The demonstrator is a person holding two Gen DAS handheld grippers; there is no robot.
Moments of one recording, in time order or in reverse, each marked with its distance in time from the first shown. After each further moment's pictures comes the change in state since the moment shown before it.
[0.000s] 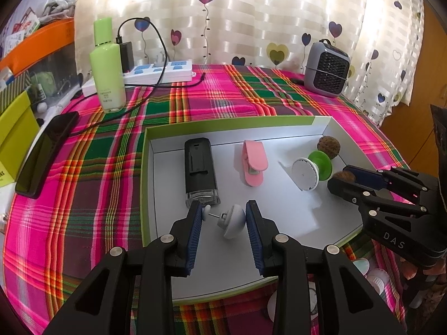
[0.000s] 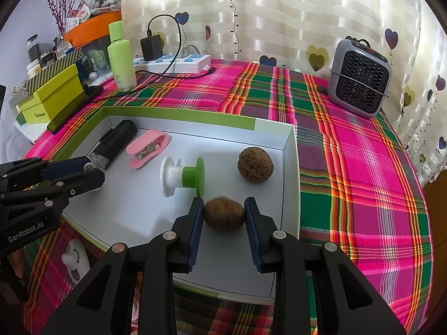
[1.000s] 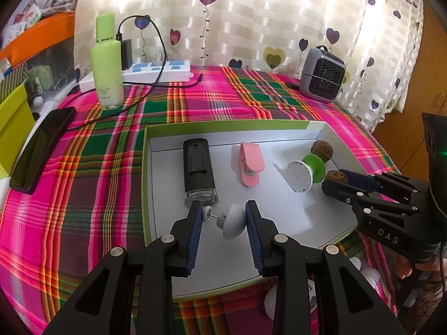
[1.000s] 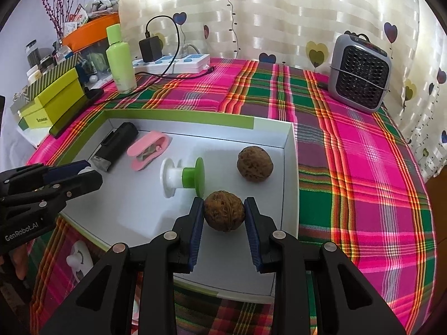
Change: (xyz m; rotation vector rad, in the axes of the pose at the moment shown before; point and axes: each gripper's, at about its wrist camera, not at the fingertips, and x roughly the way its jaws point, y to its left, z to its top) left arm -0.004 0.007 -0.001 -0.025 -0.005 -0.046; right arm -0.001 -0.003 0.000 0.022 0.009 0.018
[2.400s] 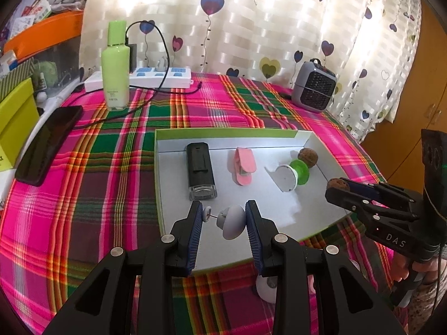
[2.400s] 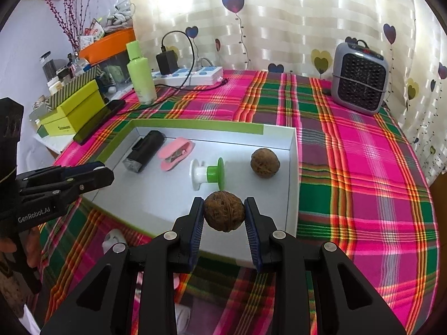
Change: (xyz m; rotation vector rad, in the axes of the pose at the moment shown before) left arm -0.025 0.010 -0.003 -0.039 -0.024 -0.059; right arm -0.028 0.001 -0.007 0.026 -0.038 0.091
